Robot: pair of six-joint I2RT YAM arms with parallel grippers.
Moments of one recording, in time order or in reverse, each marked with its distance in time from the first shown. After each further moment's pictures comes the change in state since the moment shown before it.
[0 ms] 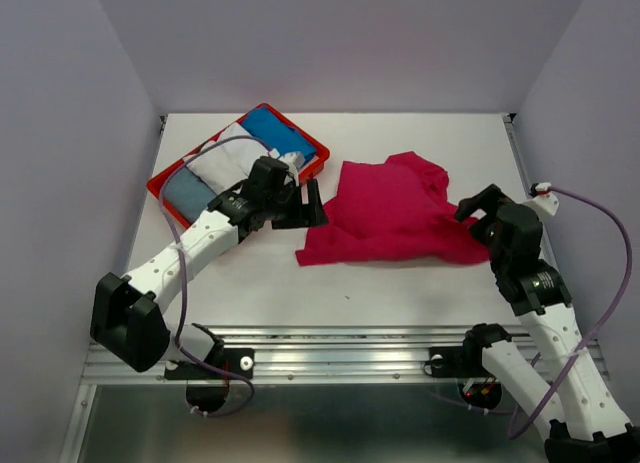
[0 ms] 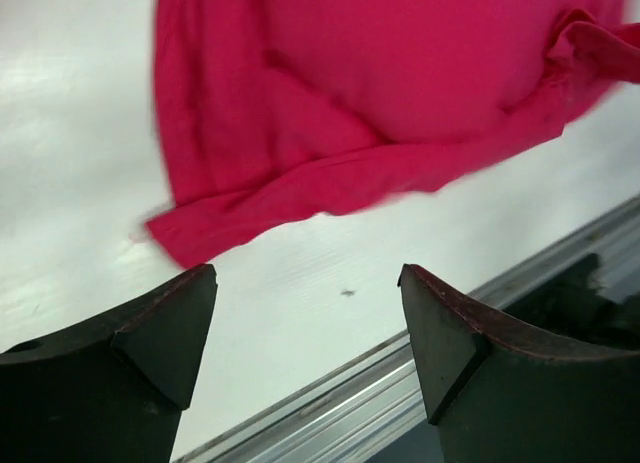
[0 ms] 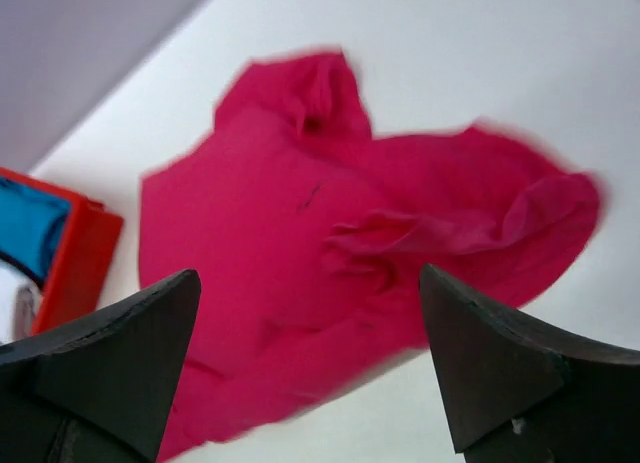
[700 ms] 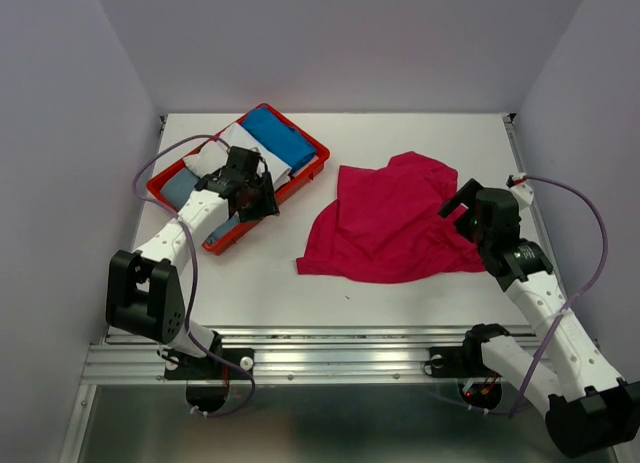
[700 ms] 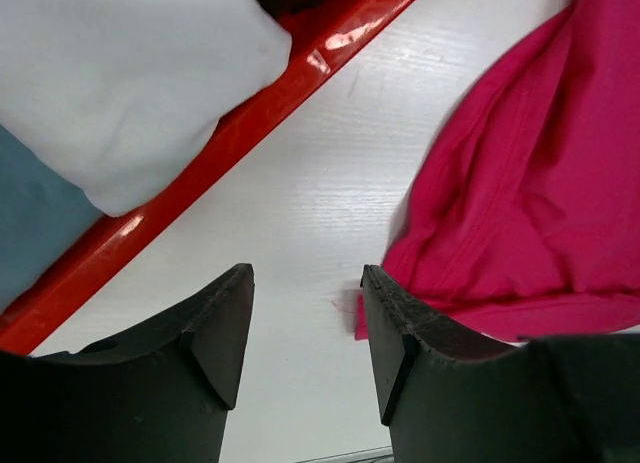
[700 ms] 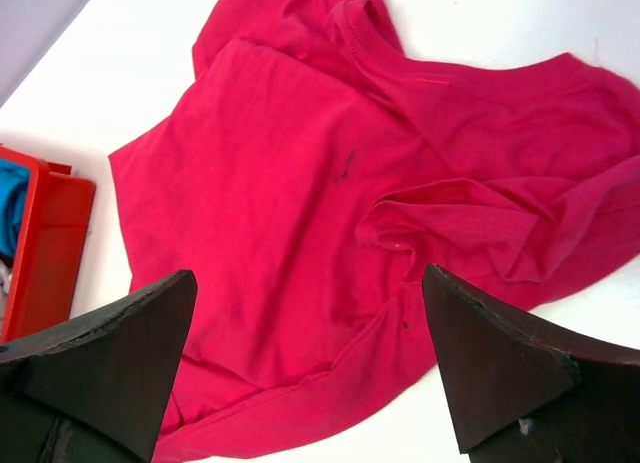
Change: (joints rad) left arm 0.248 0.161 0.018 -0.134 -0.199 0.042; right arm 0.001 0.181 -0.010 -0.040 -0.032 0.098
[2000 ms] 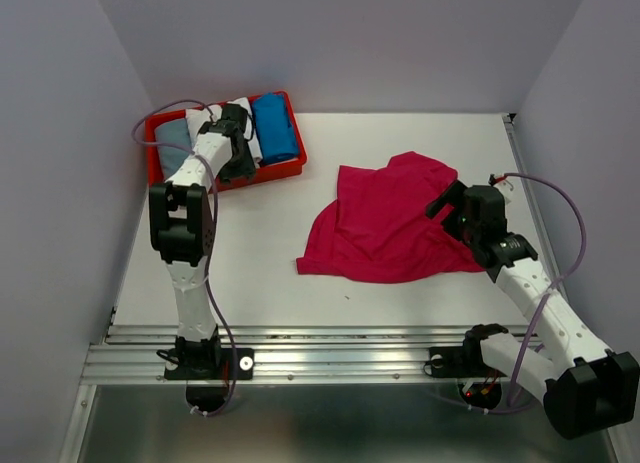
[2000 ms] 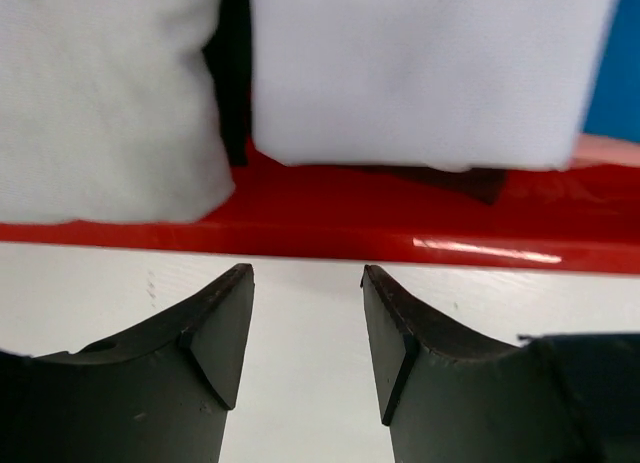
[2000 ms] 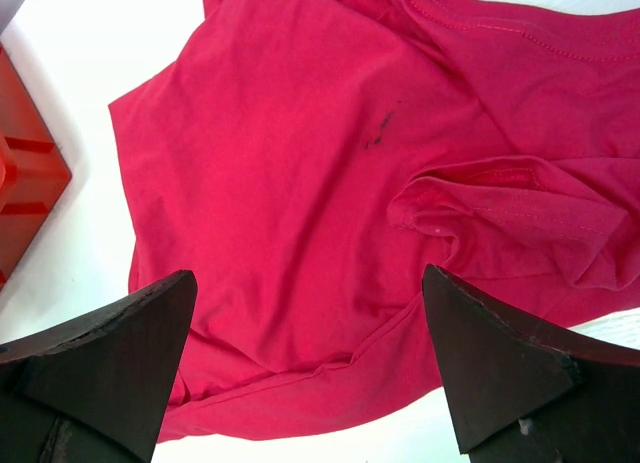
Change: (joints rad) left arm 0.189 0.612 0.645 -0.245 -0.216 0.100; right arm 0.000 0.108 -0.048 0.119 -0.136 0.011
